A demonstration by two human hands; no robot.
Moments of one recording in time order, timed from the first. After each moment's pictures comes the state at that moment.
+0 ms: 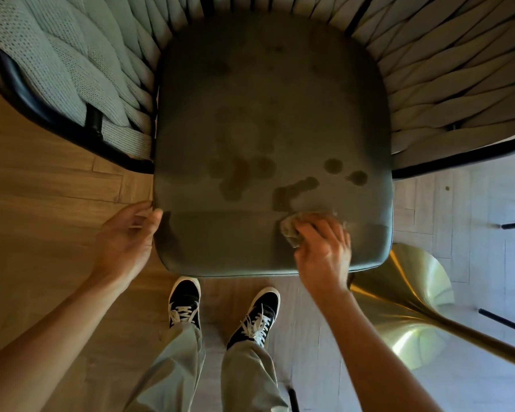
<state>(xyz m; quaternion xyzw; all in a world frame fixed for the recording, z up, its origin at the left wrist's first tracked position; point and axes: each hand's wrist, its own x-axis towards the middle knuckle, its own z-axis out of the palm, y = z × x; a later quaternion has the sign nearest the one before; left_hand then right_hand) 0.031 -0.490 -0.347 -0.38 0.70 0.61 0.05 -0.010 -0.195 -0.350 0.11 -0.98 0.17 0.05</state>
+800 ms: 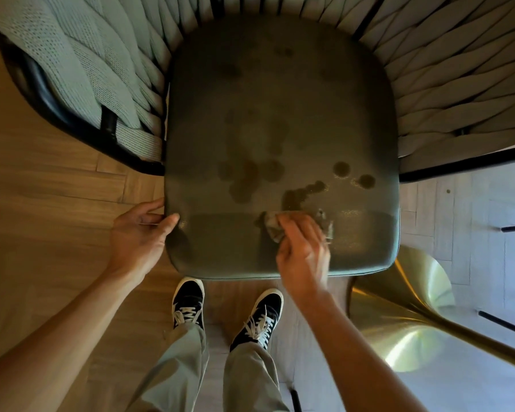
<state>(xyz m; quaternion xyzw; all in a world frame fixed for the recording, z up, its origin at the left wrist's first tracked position) 0.017 -0.490 -0.348 -0.40 0.70 0.59 0.04 -0.003 -0.244 -0.356 0.10 -0.96 0.24 0.04</state>
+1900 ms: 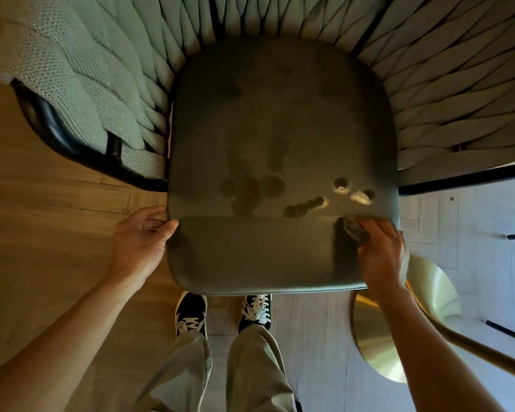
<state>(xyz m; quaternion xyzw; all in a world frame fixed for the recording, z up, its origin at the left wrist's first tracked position) -0.001 -0.499 -0.342 -0.40 0.72 0.56 0.07 -0.057 -0.128 -0.343 -0.01 -0.99 0.13 -0.05</state>
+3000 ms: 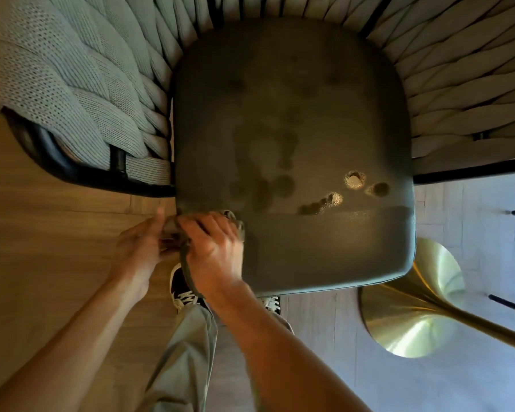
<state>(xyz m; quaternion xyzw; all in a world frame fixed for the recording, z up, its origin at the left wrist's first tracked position) -0.012 -0.519 -0.344 -0.49 0.59 0.63 0.14 -0.019 -0.406 -0.346 0.12 -0.94 0.32 -0.03</state>
